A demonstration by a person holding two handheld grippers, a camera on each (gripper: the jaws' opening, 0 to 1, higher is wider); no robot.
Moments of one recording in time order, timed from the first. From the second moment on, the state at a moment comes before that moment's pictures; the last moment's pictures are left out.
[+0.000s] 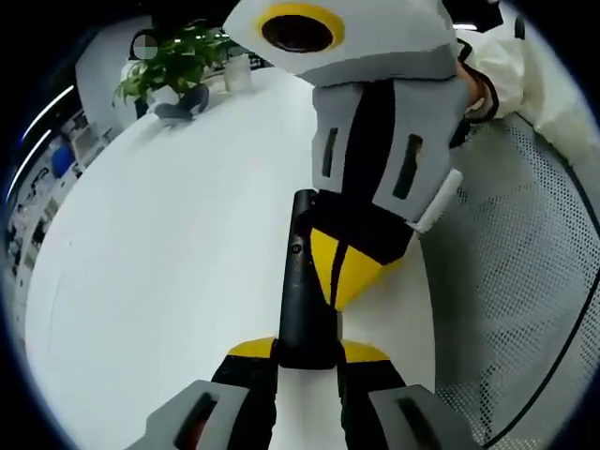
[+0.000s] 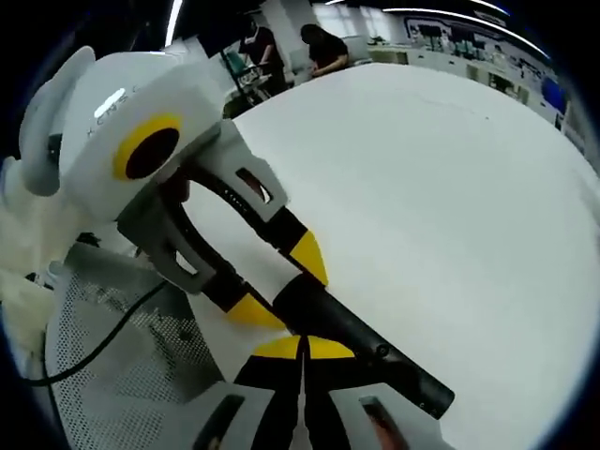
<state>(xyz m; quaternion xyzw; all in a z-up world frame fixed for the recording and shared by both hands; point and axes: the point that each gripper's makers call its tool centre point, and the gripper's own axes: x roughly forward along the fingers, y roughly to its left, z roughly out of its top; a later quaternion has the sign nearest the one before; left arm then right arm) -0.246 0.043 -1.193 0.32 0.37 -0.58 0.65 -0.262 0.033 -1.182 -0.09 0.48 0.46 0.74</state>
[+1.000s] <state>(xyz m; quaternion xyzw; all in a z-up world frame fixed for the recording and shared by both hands) -0.202 0.033 -1.174 0.29 0.35 -0.56 0.69 -0.177 -0.046 -1.010 0.07 0.17 0.33 0.93</state>
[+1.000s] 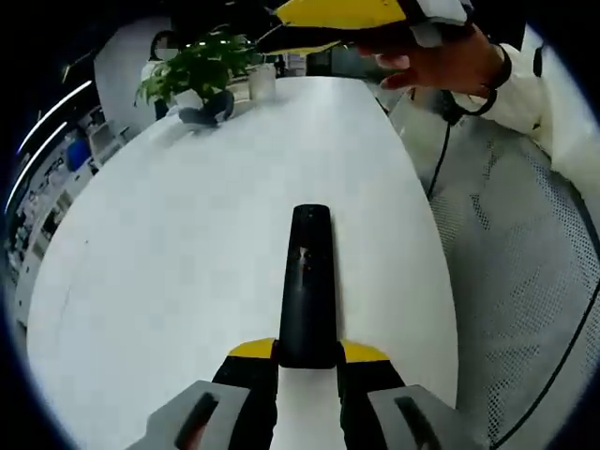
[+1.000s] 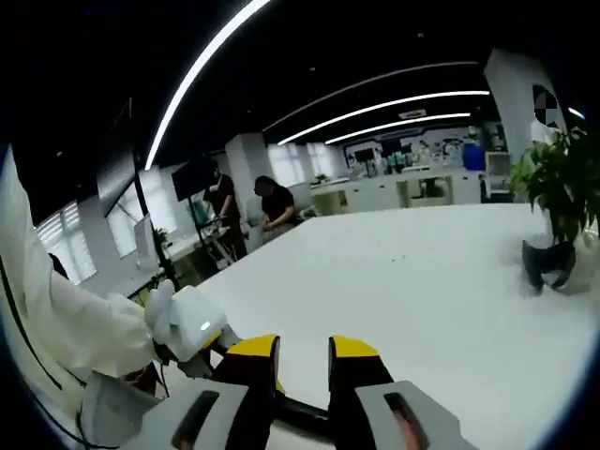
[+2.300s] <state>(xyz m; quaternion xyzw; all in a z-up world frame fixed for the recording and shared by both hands) -0.056 0.050 -1.183 0.34 0.36 -0.54 0.68 -0.170 -0.157 -0.978 0.08 0.06 0.15 0.98</state>
